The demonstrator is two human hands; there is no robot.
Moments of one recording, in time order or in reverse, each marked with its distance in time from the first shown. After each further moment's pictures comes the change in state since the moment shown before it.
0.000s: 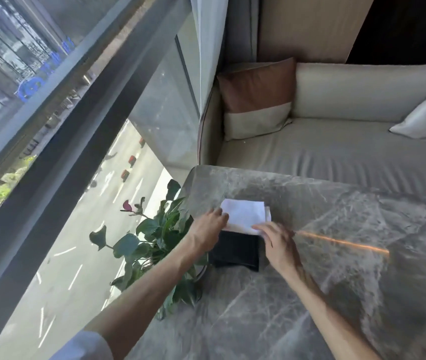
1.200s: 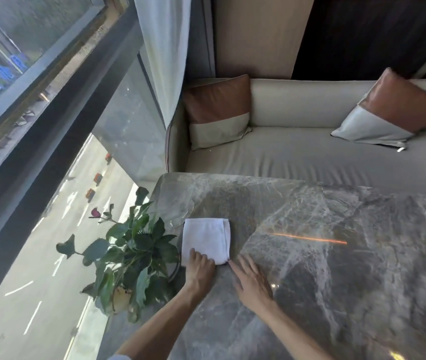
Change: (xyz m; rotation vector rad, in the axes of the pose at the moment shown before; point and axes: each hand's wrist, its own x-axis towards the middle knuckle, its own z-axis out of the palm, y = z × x) left_hand -0.048 0.087 0.093 0.150 -0.105 -0.045; right_hand -0.123 0.020 0.016 -0.308 -0.447 0.199
